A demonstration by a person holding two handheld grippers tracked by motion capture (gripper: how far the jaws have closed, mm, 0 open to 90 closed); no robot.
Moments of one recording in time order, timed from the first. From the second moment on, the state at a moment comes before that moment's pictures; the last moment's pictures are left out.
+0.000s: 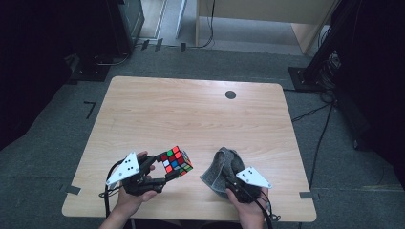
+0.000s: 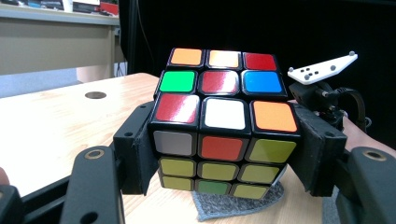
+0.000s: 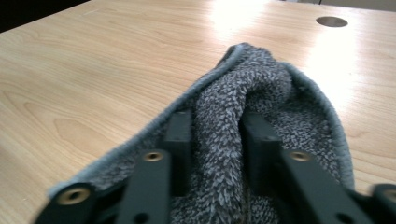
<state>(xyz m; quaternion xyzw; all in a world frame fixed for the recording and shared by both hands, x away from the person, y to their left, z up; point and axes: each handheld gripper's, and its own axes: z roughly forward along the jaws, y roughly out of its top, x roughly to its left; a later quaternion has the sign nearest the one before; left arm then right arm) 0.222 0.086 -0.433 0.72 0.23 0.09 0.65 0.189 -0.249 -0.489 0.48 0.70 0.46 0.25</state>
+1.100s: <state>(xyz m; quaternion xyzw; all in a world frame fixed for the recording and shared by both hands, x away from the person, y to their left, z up) 0.227 0.090 -0.435 0.71 0.25 0.08 0.65 0.170 -0.239 -0.443 0.43 0.68 0.52 0.28</state>
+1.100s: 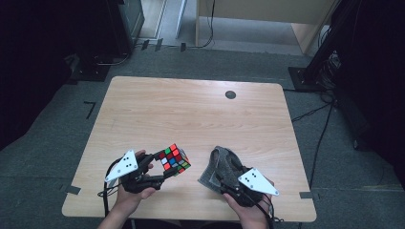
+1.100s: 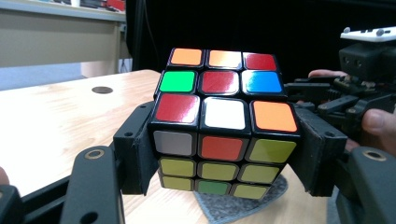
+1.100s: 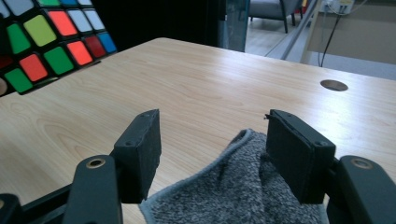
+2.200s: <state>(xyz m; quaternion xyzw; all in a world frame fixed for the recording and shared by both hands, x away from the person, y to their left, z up) 0.215 0.046 -0.436 0.72 0.29 -0.01 0.63 0.148 -0.166 -0.455 0.31 0.72 0.52 0.34</state>
